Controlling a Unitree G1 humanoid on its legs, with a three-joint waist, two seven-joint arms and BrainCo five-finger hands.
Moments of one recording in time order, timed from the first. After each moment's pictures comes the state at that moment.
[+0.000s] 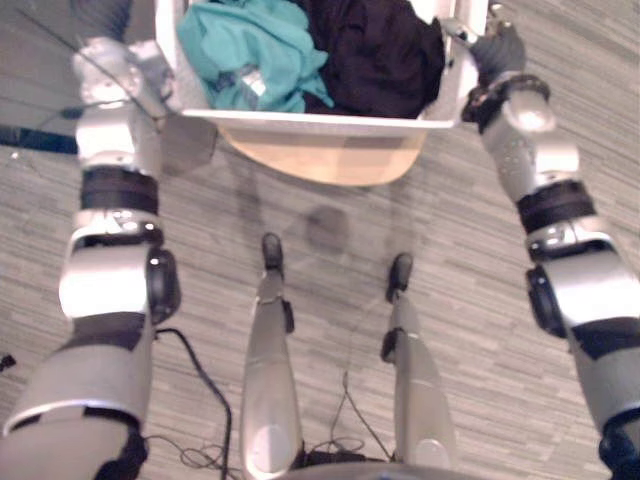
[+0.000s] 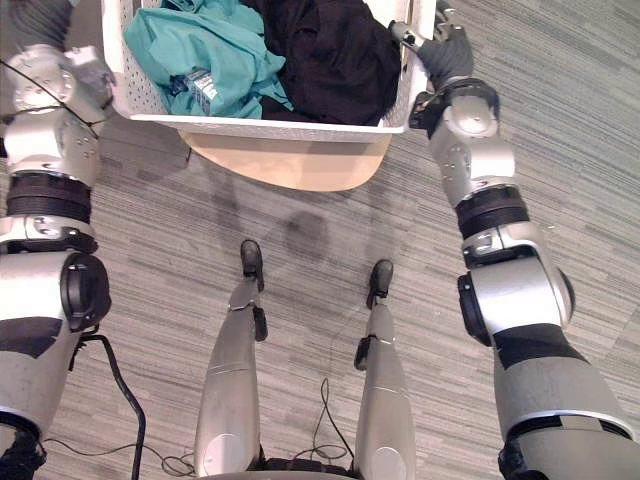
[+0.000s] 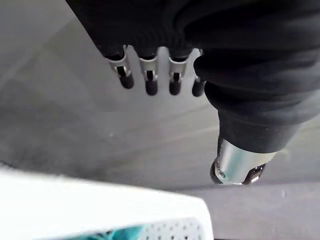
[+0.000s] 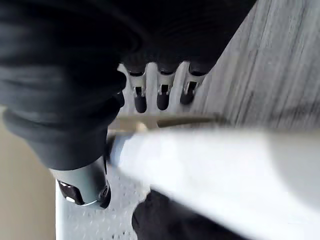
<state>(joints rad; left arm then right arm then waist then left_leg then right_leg) -1.29 0.58 0.16 0.83 -0.27 0.06 0.34 -1.28 -0.57 0.21 0.84 0.61 0.08 -0.17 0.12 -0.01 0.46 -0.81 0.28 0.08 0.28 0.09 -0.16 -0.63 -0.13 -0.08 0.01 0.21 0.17</state>
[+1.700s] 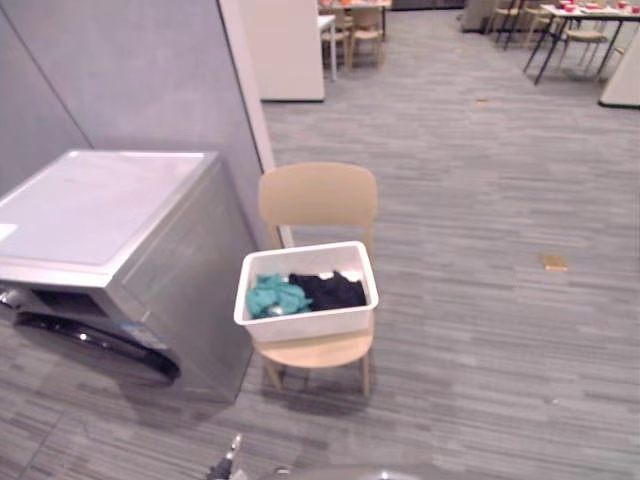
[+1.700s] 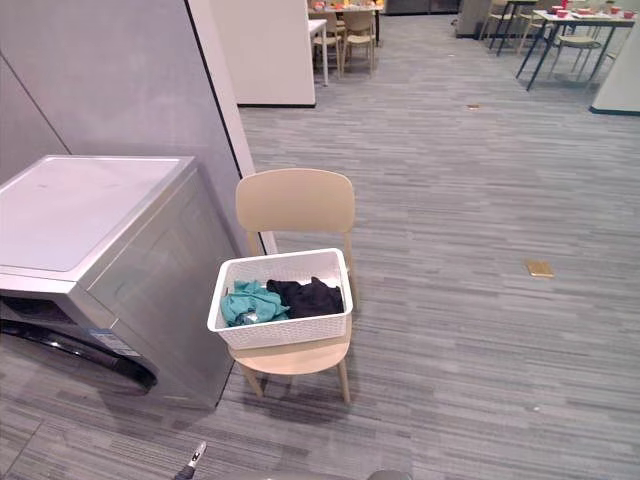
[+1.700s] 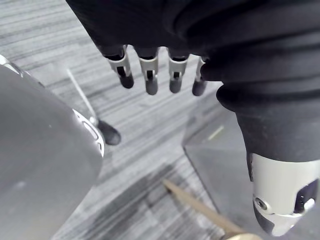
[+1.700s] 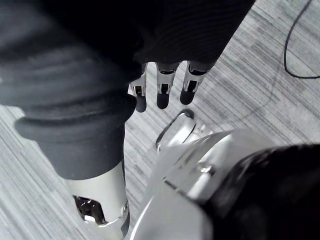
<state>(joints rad) 0.16 -0.10 0.56 0.96 -0.22 0.04 0.19 0.22 0.02 -0.59 1.00 0.35 0.10 -0.13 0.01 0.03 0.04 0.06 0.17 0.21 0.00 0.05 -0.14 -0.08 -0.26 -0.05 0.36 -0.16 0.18</state>
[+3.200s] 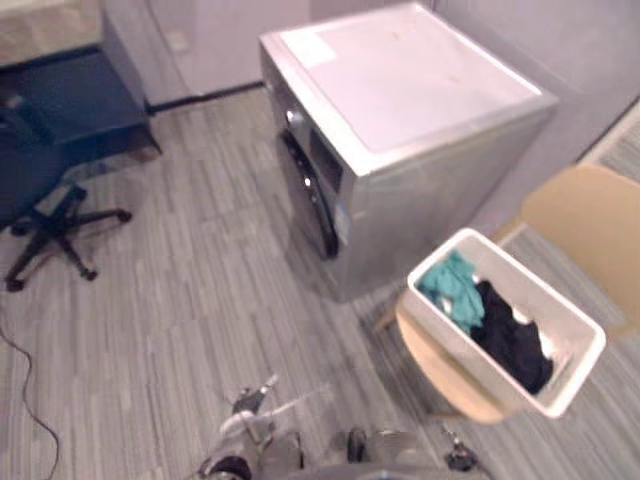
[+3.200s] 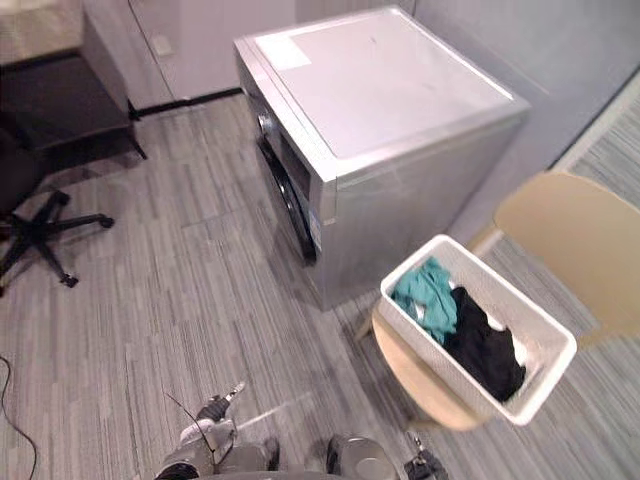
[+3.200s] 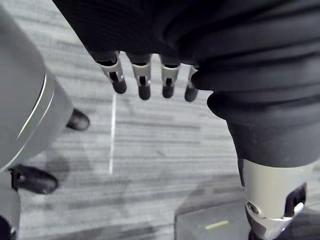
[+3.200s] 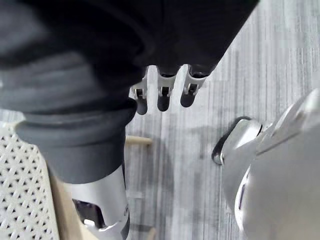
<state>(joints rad) -0.07 -0.08 0.36 1.02 -0.09 0.04 0.15 0.08 0.09 -0.67 0.96 0.44 0.06 -0.14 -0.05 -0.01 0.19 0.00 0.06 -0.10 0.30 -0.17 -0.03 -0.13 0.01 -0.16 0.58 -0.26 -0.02</state>
